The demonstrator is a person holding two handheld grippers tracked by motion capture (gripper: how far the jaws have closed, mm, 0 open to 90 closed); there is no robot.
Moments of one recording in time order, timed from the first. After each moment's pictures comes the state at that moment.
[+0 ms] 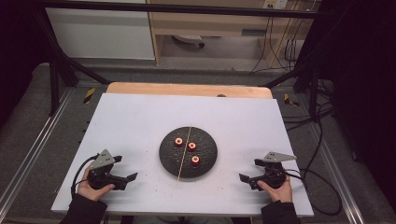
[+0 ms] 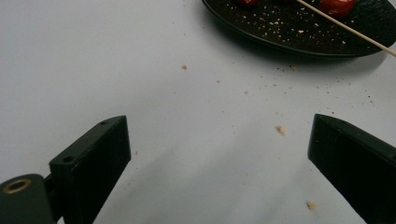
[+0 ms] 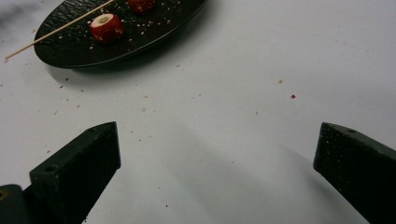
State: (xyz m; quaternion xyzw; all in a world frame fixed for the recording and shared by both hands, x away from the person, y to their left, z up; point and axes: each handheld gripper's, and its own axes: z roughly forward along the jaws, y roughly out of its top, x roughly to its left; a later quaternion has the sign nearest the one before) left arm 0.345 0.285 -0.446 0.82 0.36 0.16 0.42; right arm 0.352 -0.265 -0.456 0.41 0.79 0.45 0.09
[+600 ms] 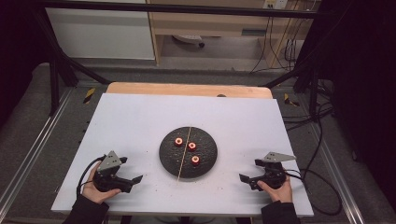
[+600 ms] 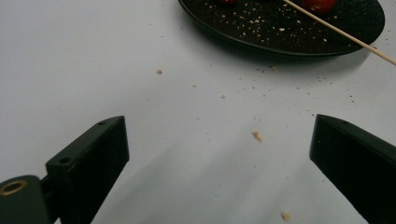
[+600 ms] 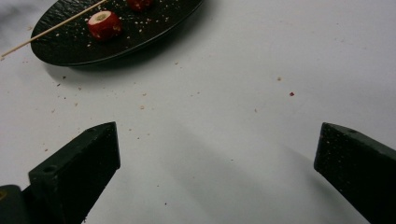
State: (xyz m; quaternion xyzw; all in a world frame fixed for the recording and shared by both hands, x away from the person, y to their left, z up) left arm 0.341 0.266 -0.444 0.83 0.34 0.15 0.42; right arm 0.351 -0.265 -0.456 0.41 0.79 0.44 0.10
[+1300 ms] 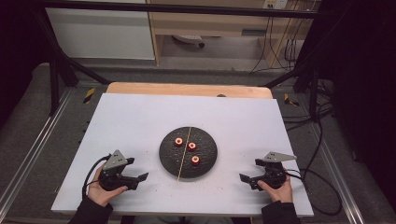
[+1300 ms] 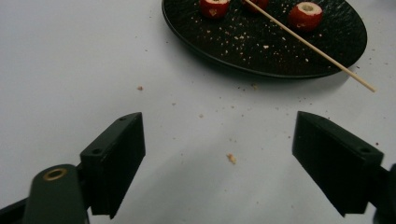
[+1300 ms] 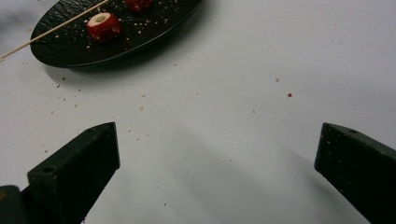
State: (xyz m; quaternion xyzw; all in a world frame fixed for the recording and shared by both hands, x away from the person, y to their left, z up) left arm 0.337 0.246 -0.433 0.82 0.36 0.15 0.42; right arm 0.351 -0.265 -0.455 0.41 0.79 0.44 0.09
